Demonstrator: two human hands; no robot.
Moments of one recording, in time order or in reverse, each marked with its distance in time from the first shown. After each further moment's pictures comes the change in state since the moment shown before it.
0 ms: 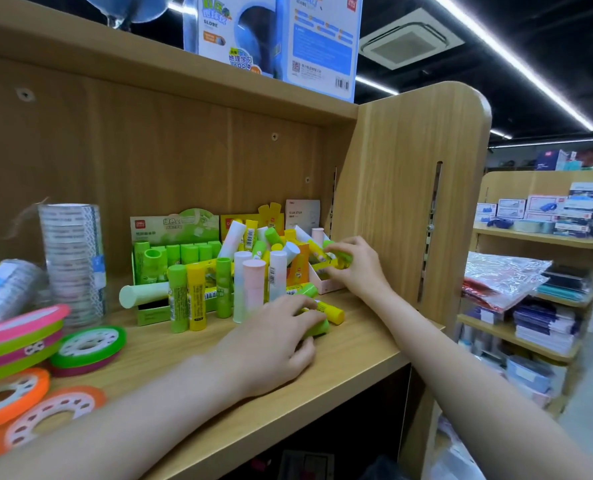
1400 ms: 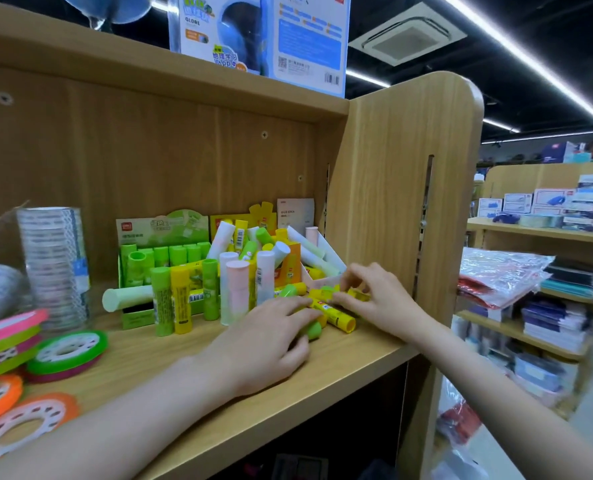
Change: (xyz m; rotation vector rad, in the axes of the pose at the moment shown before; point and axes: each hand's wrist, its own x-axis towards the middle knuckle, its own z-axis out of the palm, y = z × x) left_hand 0.011 0.003 0.006 0.019 -0.042 -0.031; right_hand -0.057 0.006 -0.044 -0.029 -0.225 -0.230
